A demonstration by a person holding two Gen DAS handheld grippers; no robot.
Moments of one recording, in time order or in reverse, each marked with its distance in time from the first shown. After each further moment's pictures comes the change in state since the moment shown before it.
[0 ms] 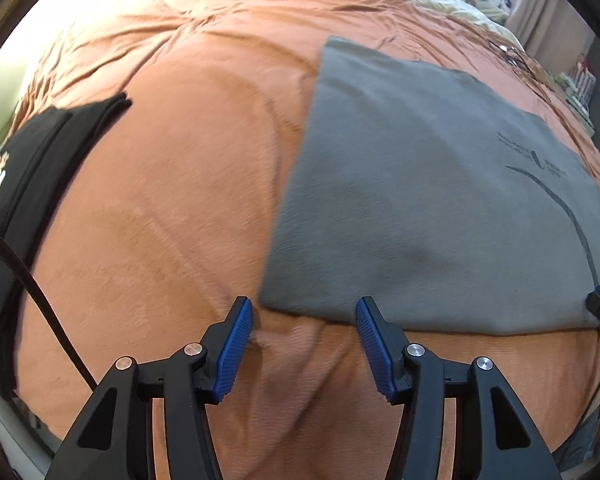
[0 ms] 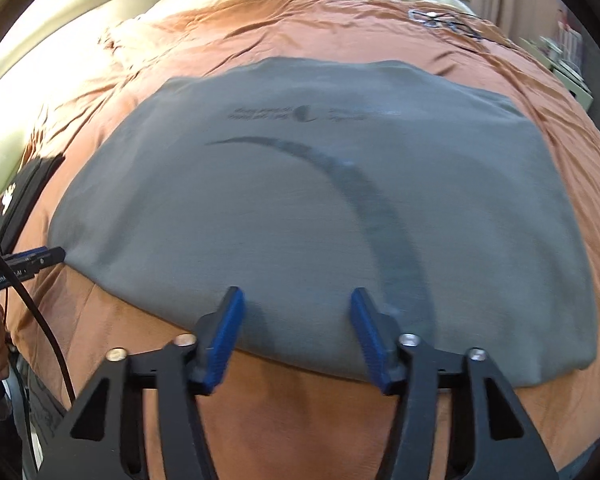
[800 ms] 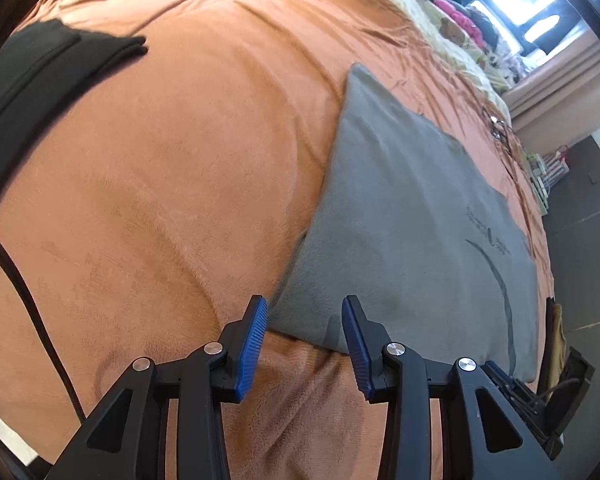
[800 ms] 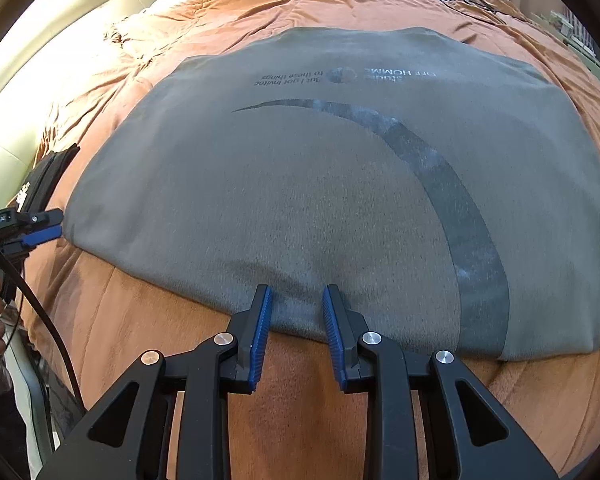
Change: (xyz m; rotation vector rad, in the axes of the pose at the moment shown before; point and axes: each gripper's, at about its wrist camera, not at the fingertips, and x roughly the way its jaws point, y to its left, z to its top) left arm -0.011 0.051 0.013 -0.273 0.042 -0.307; right arm 0.021 -0.005 -0.005 0.053 0.051 0.089
